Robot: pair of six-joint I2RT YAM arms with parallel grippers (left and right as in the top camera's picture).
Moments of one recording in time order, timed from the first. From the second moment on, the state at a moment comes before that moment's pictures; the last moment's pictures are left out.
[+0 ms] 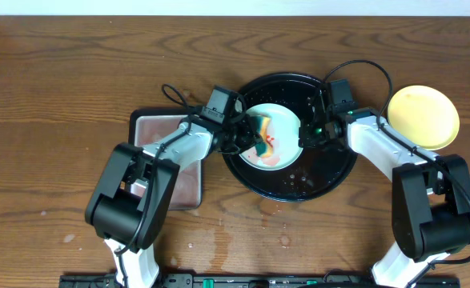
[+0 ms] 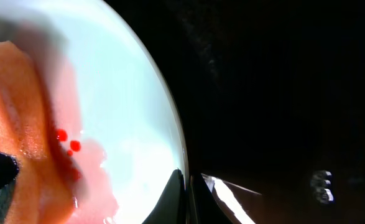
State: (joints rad) left arm -0.43 1.94 1.08 -0.19 0.52 -0.95; right arm 0.25 1.85 1.08 -0.47 -0.26 0.33
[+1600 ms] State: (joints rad) left arm -0.57 1.88 1.25 -0.42 0.10 -0.39; right arm 0.25 1.85 1.08 -0.47 -0.27 0.33
